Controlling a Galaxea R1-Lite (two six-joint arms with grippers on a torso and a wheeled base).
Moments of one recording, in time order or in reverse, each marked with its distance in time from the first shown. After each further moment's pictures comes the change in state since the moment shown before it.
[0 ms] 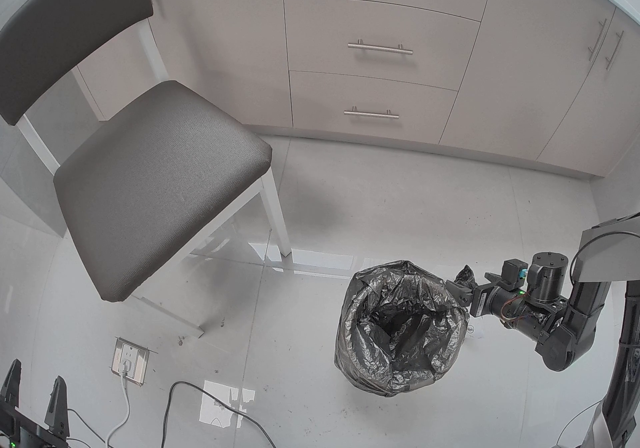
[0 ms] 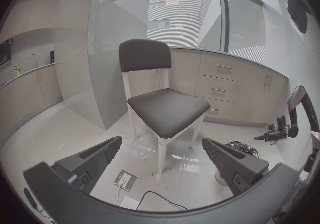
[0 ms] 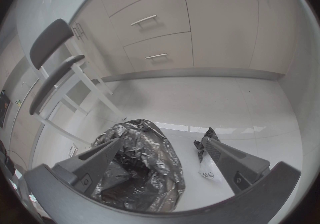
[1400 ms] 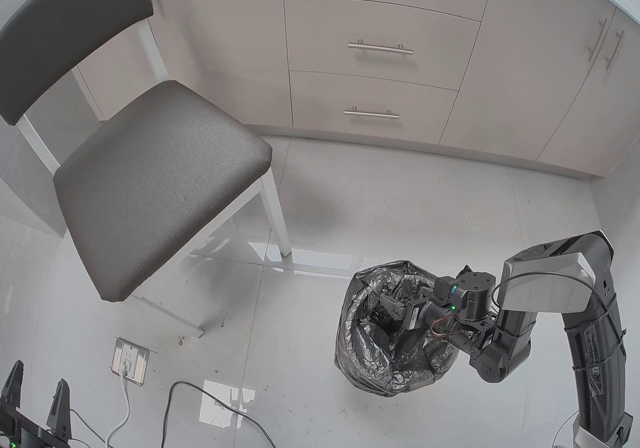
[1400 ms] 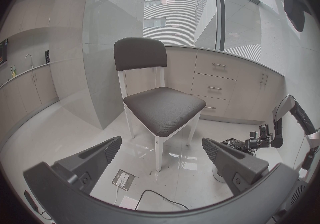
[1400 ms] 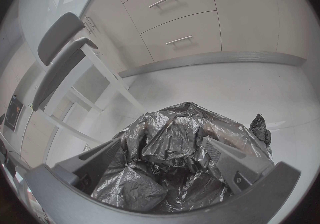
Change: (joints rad) left arm -0.001 0.003 -0.009 0.019 -0.028 0.006; right arm 0.217 0.298 -0.322 0.000 -0.055 0.121
